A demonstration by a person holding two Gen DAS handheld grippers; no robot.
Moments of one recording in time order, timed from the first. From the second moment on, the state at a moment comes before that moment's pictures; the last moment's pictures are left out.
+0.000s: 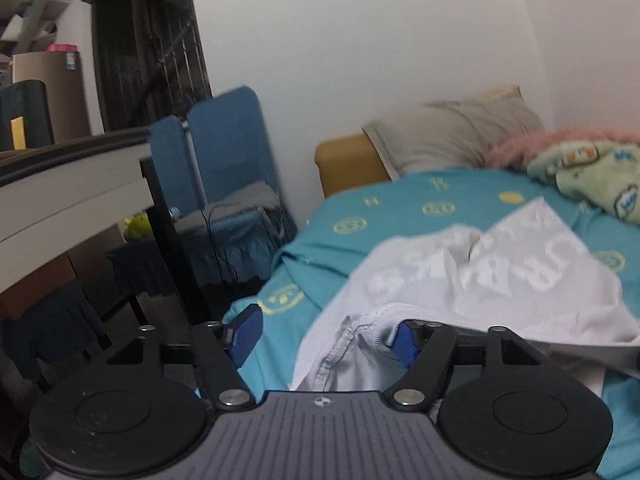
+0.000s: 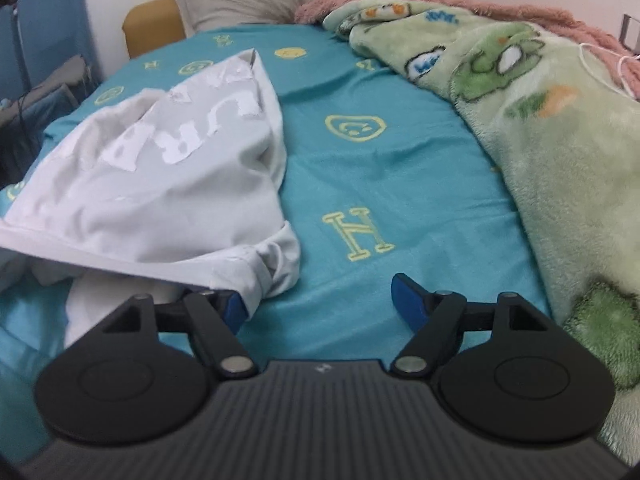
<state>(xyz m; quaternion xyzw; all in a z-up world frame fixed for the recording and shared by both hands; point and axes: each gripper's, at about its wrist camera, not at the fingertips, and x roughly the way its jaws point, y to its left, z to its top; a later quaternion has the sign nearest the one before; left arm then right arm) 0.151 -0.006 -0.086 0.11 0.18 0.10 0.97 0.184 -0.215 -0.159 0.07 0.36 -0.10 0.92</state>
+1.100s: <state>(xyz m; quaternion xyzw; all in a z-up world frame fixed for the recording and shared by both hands) -0.149 0.049 0.302 0.01 -0.16 0.10 0.98 -0.080 -0.206 0.240 0.11 -0.08 -0.01 0.99</state>
